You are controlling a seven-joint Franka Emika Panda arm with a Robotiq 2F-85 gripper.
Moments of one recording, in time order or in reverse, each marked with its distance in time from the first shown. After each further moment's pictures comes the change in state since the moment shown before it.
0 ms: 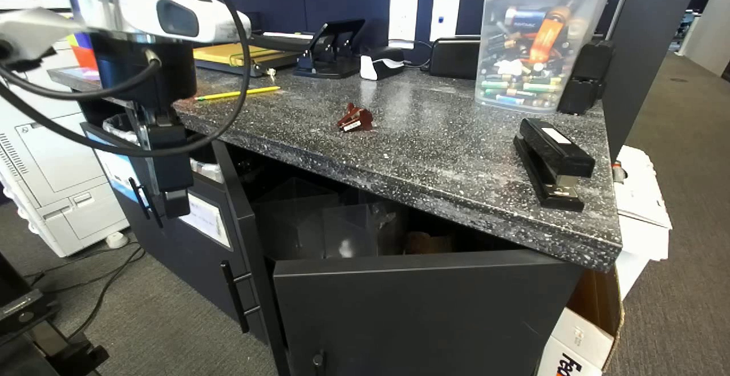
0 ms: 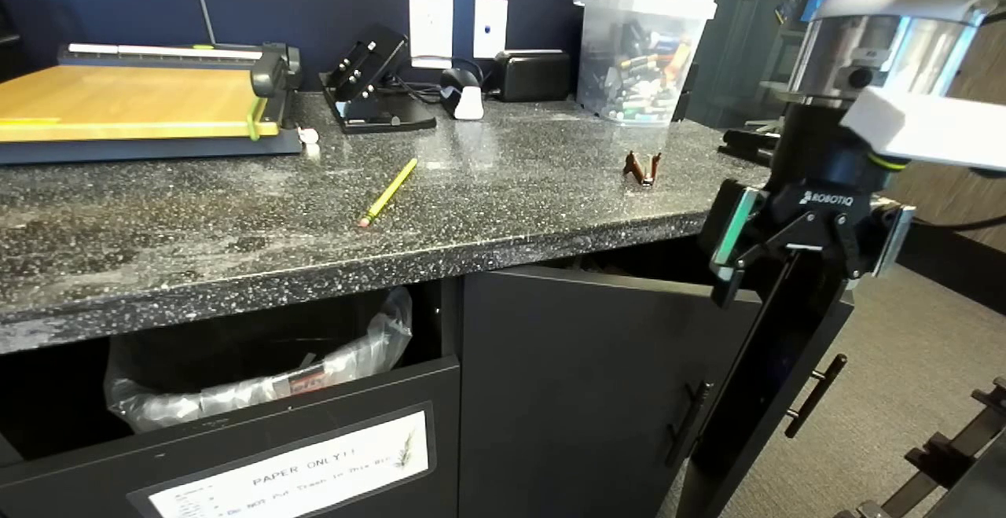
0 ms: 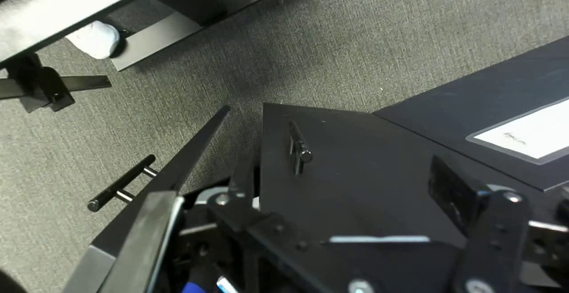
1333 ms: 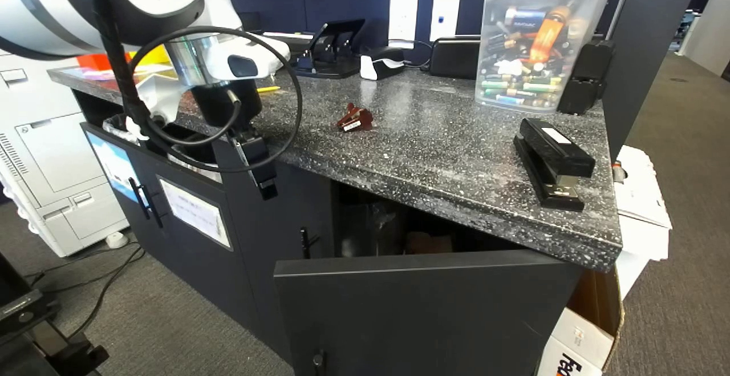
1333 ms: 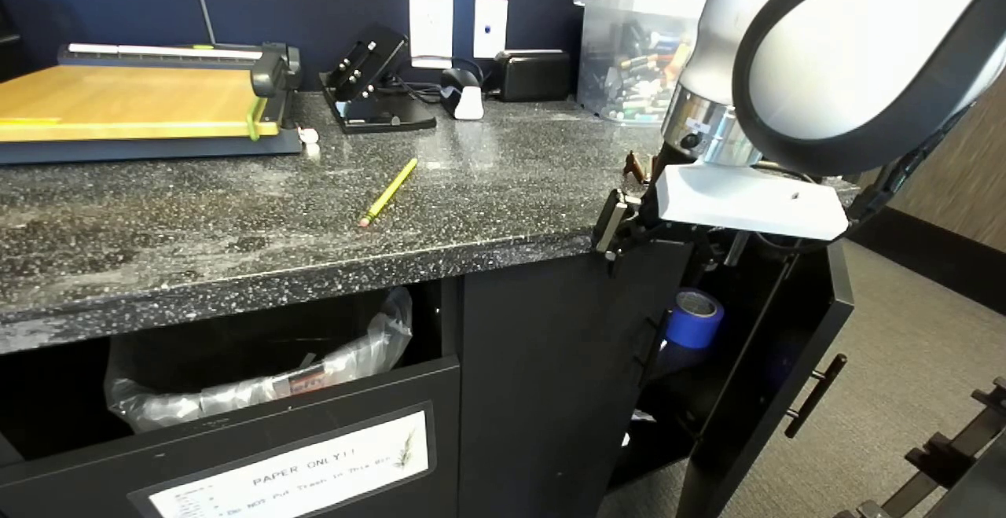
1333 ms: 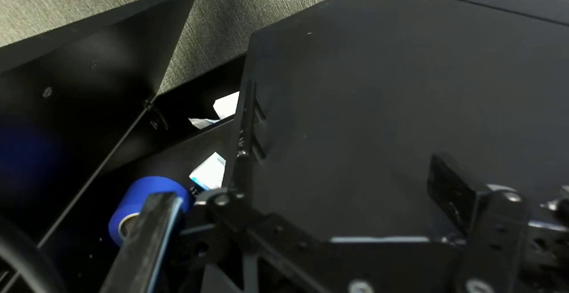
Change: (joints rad) arm 0.218 0.308 -0.200 0.257 -0.161 0.289 0.257
